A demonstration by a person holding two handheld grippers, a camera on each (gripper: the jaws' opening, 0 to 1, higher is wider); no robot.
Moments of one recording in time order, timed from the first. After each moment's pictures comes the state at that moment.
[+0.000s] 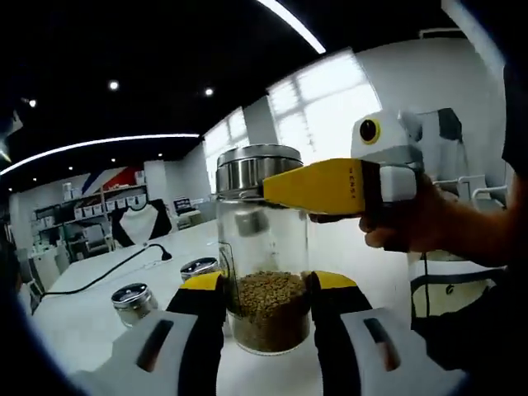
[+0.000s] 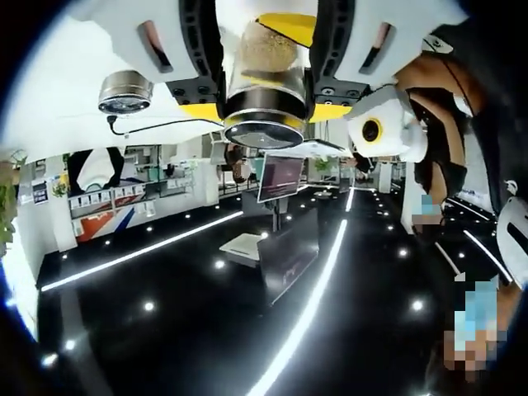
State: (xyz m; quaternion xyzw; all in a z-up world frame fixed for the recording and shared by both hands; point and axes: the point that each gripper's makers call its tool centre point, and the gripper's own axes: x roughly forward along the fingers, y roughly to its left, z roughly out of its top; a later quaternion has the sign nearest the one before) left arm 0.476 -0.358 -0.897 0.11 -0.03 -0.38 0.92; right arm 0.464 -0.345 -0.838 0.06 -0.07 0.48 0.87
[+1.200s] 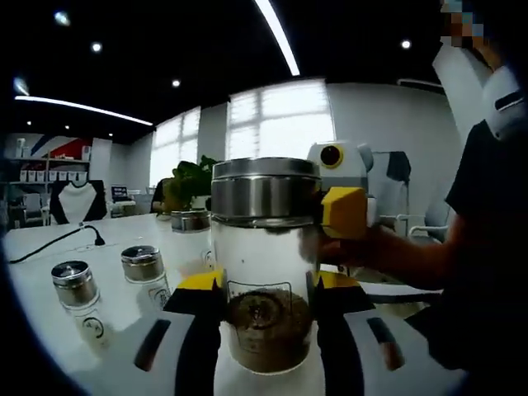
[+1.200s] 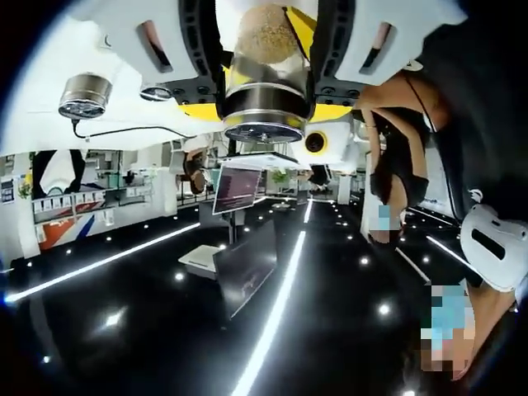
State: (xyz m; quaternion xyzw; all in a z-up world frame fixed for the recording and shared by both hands) left arm 0.445 -0.373 -0.906 0.00 0.00 -0.54 0.84; right arm 0.424 -0.328 -0.851 0.01 -0.06 0.60 0.80
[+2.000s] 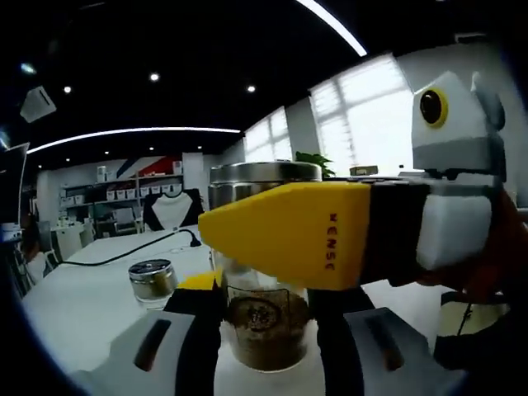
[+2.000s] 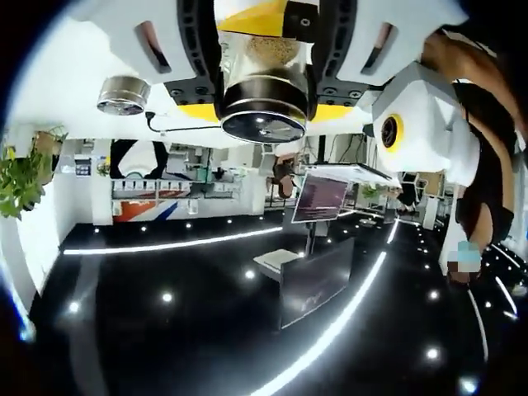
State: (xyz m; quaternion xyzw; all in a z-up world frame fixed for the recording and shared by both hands) left arm 0.493 -0.342 -0.906 0.05 -0.03 -0.30 0.95; right arm 0.471 -0.312 -0.854 -0.06 -0.09 0.37 0.92
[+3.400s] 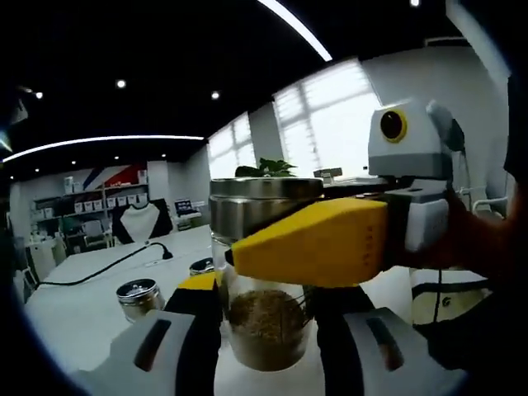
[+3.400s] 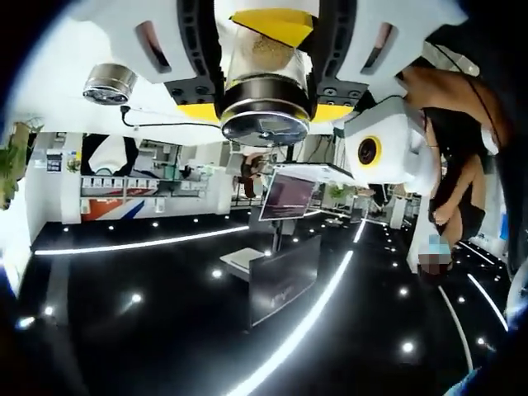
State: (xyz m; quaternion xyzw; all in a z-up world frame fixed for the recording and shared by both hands) left arm 0.483 -0.347 -0.900 0.04 -0.02 -0.39 0.92; right arm 0.464 -0.310 -0.857 -0.03 -0.06 0.44 0.90
